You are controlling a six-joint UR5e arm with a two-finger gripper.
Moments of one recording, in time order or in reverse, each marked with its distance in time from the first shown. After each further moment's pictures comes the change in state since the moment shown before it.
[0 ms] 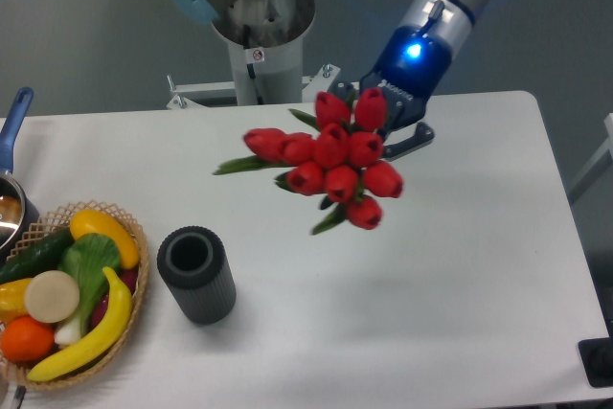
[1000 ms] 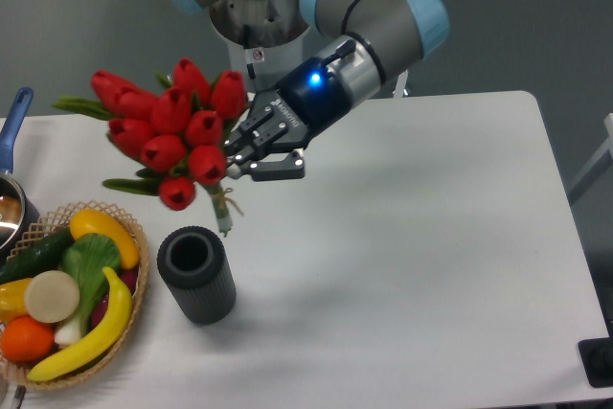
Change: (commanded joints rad) arm -0.213 -0.110 0.058 0.002 -0.155 0.058
